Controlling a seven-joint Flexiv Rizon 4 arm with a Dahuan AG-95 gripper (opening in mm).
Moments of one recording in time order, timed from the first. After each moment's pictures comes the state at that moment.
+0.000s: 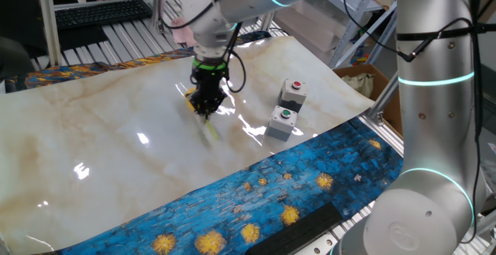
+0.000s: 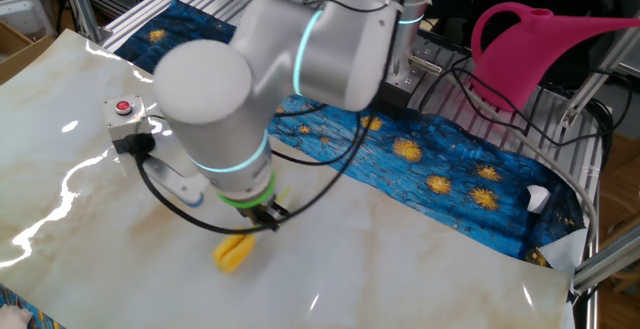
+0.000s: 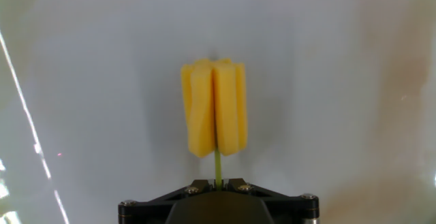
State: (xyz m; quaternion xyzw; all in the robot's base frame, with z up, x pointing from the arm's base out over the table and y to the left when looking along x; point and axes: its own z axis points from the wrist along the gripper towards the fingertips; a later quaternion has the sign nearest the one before) arm 0.571 0.026 0.016 -0.06 -0.99 -0.01 0.11
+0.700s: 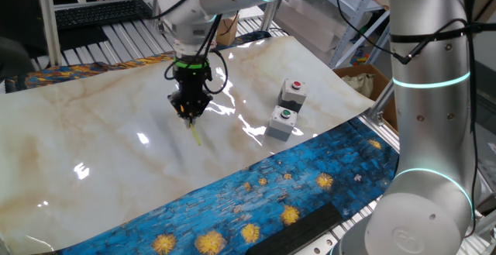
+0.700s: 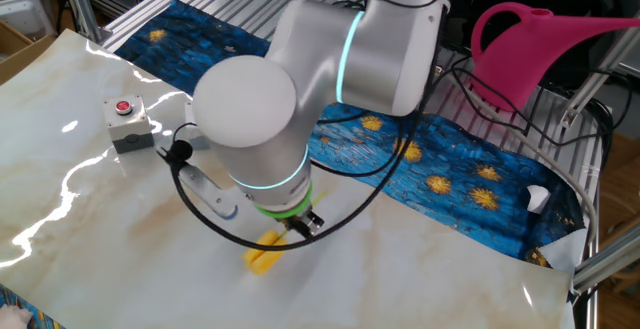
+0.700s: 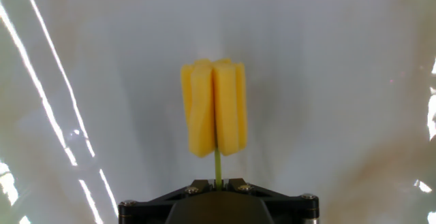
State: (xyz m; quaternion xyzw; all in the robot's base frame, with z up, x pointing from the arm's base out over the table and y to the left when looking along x) arm 0.558 0.065 0.033 -0.09 -0.99 -0.01 0.13
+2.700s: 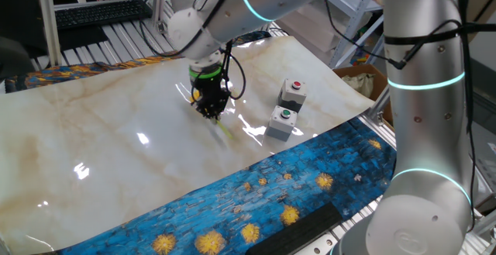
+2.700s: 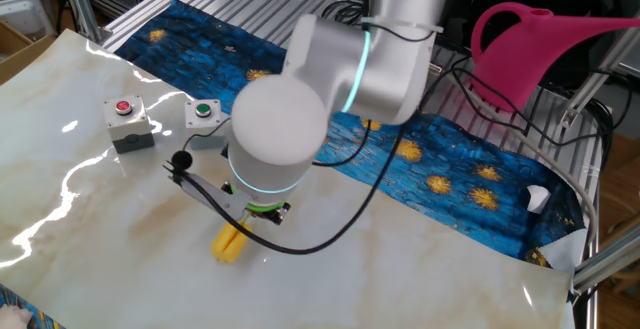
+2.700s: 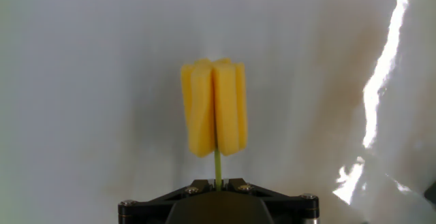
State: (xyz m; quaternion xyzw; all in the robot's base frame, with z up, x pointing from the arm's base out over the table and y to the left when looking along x) arm 0.560 -0.016 0.005 0.01 -0.99 0.11 0.10
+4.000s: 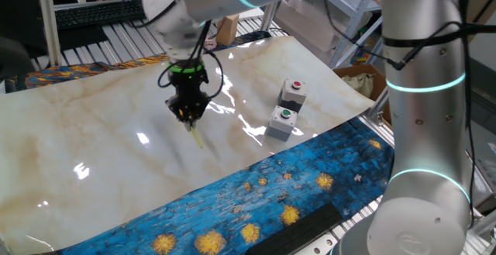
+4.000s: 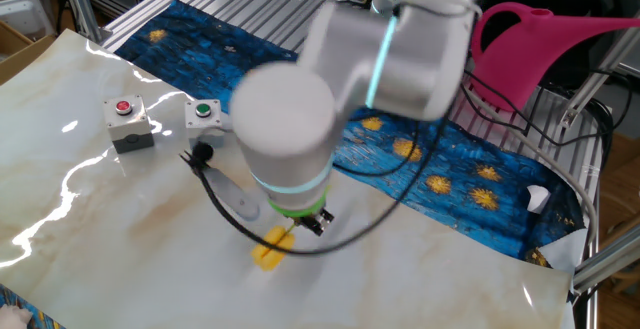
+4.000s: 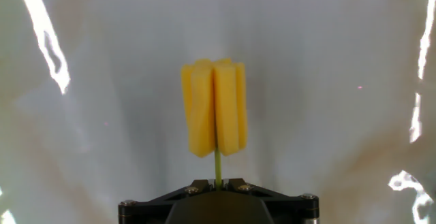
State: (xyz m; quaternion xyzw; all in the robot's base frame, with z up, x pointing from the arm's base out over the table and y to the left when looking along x) arm 0.546 0.072 0.046 -0.07 -0.99 0.00 0.13
